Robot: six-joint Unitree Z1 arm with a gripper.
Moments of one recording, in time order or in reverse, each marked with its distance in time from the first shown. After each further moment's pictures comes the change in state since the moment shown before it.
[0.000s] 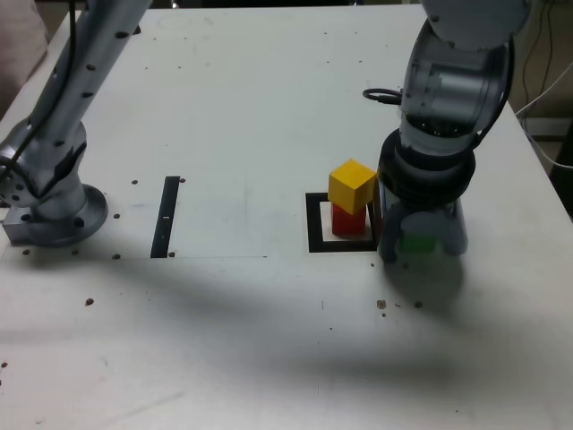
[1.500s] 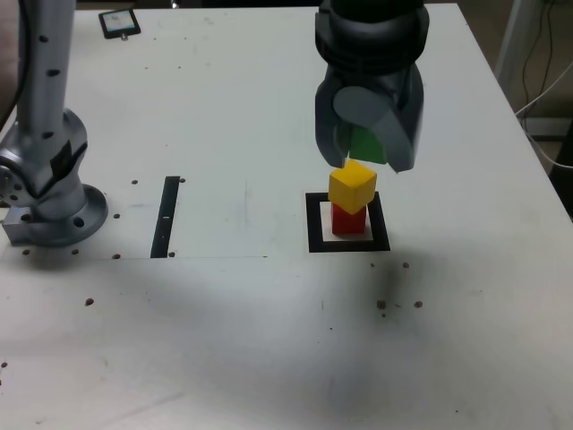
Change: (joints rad) arm -0.028 -0.252 -0.131 0.358 0.008 0.219
